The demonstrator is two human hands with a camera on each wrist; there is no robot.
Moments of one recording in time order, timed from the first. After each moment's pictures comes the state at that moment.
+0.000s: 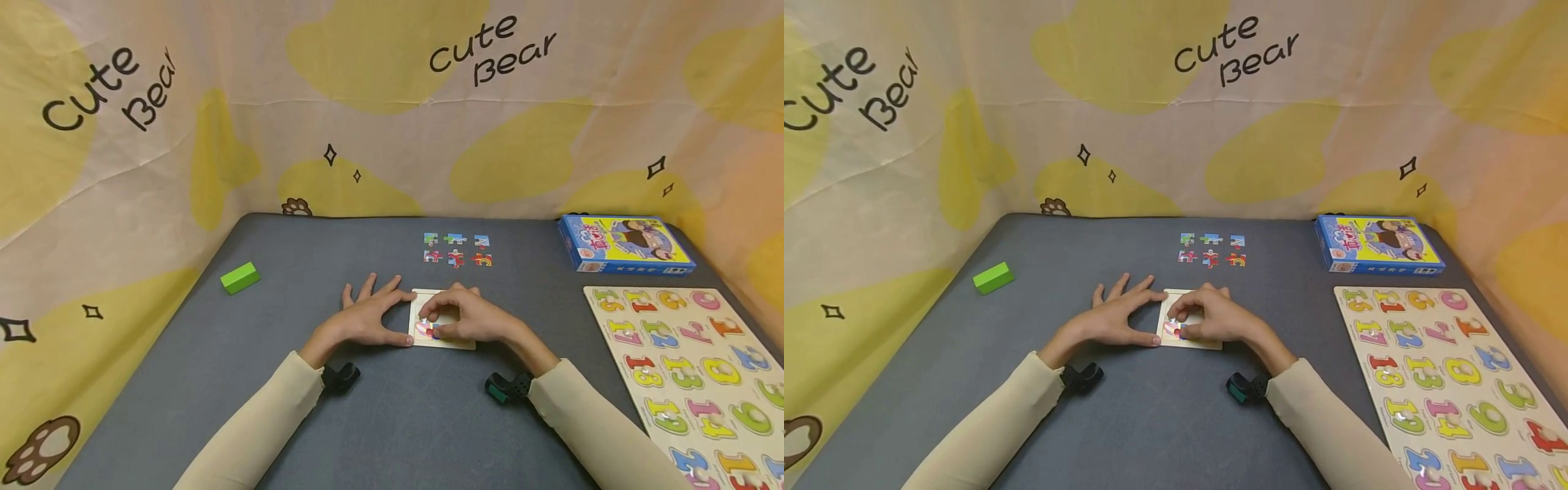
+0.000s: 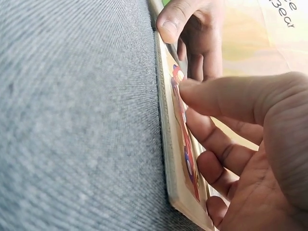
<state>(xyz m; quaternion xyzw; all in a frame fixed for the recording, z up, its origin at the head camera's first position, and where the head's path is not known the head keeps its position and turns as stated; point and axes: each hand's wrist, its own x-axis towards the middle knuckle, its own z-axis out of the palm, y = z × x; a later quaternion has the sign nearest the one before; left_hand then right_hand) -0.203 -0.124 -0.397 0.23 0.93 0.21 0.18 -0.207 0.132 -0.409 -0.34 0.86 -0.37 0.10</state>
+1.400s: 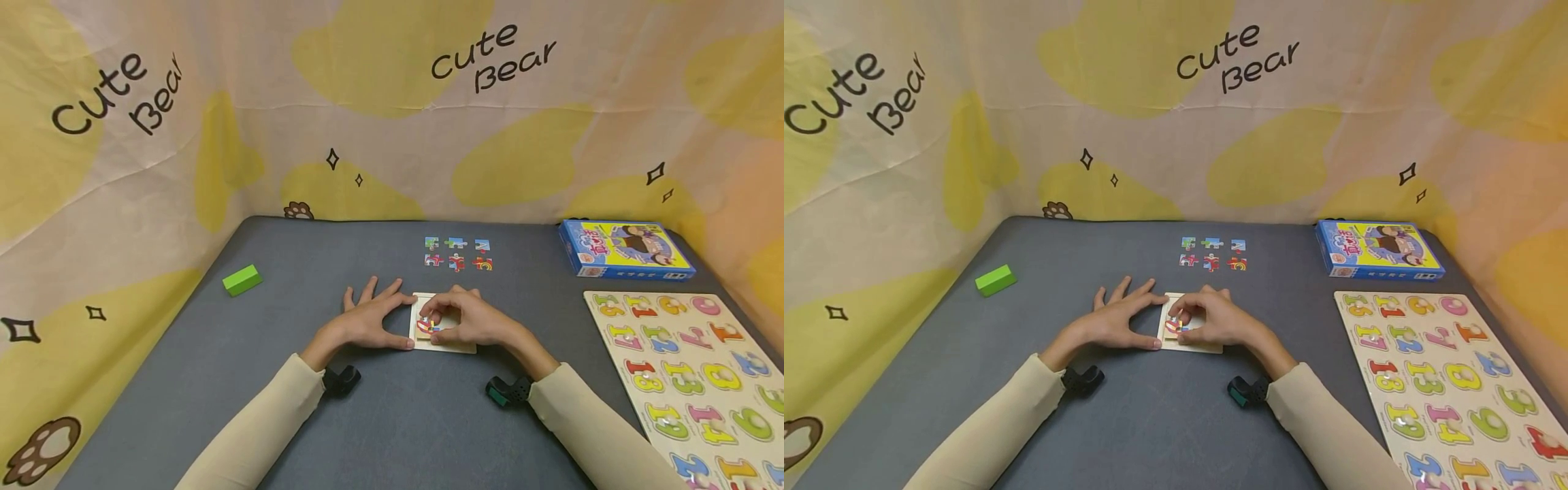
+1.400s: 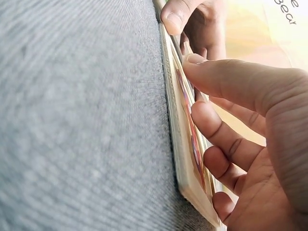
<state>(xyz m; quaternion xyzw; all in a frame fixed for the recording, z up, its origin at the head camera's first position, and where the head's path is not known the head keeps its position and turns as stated) -0.202 -0.122 -0.396 0.22 0.93 0.21 0.18 -0.208 0.132 -0.416 -0.34 0.86 -0.37 0.06</state>
